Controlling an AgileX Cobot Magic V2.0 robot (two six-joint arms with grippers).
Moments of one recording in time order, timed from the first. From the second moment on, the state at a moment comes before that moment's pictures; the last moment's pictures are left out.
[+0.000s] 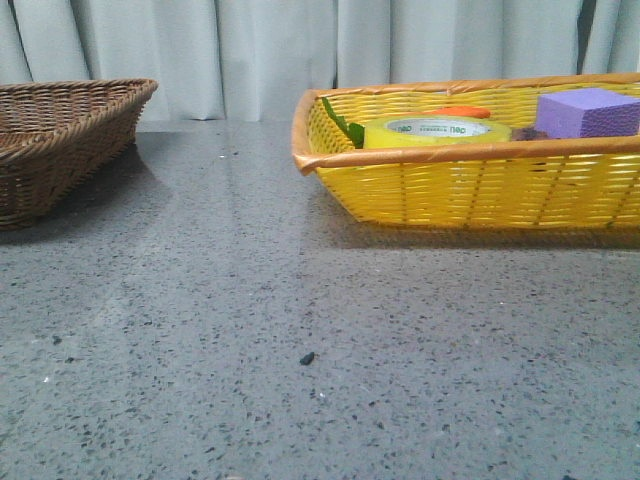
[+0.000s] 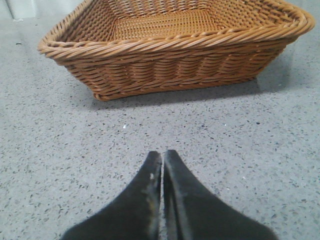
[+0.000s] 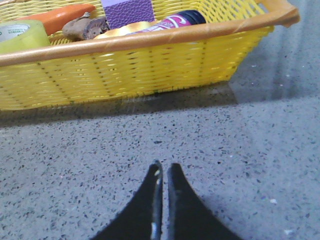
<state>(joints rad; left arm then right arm) -0.02 -0.01 0.00 -0.06 0.32 0.11 -0.08 -0.01 0.01 0.05 0.33 0.06</state>
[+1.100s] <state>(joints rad) -0.02 -0.01 0.00 -0.04 0.32 0.11 -0.08 -0.01 0.01 0.05 0.33 0.06</state>
